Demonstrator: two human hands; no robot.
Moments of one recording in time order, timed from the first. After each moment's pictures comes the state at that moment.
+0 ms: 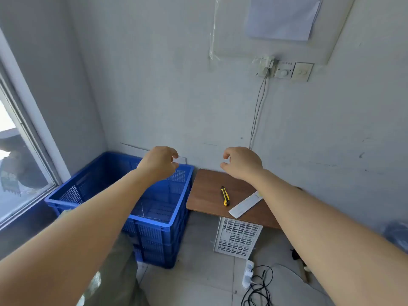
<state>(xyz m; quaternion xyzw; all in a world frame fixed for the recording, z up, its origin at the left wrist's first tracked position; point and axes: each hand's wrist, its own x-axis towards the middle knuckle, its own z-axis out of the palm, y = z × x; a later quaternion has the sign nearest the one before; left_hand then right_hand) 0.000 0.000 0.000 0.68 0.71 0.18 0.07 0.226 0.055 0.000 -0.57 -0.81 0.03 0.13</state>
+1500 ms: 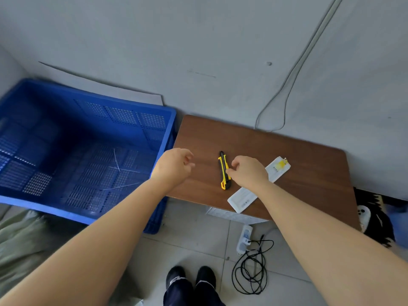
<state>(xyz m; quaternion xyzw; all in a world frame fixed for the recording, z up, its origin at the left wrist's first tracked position) 0.054 0.376 -0.286 0.60 0.73 0.15 0.30 0.259 0.419 -0.310 -0.66 -0.70 0.25 -0.03</state>
